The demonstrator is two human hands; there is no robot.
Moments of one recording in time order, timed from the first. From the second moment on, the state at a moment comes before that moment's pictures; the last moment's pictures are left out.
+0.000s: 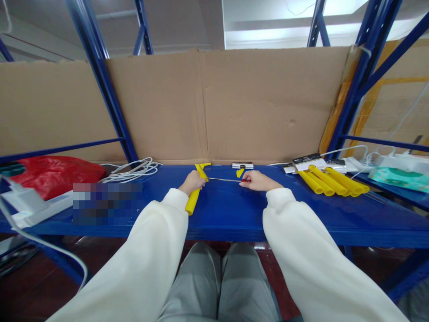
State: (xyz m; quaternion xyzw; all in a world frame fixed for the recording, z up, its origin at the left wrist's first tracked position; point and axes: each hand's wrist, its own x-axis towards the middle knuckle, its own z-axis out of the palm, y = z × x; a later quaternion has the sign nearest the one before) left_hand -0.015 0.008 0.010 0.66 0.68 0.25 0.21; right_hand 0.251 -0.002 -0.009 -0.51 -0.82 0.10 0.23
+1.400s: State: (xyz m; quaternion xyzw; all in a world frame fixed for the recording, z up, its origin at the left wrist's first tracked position) left_hand -0.014 0.011 0.006 0.65 0.68 0.27 0.21; right_hand 0.253 -0.001 -0.007 -0.54 -0.82 0.03 0.21
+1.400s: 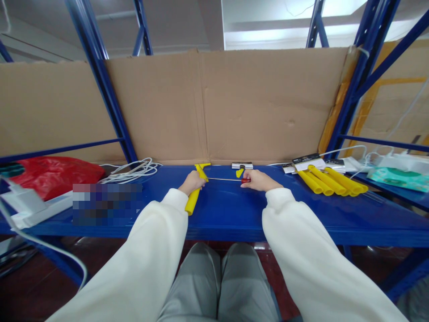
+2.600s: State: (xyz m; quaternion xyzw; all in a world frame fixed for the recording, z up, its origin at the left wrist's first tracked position) left_hand -0.015 0.010 0.008 0.66 0.68 0.26 0.21; right_hand 0.255 0.001 -0.008 -0.52 -0.82 0.05 0.22
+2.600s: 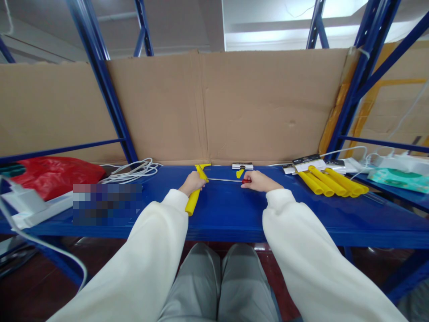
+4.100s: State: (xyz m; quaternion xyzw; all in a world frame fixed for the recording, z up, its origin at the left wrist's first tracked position) left_hand -0.015 0.013 0.006 0.66 0.67 0.25 0.21; right_hand 0.249 -0.005 -0.005 -0.55 -0.82 0.02 0.16
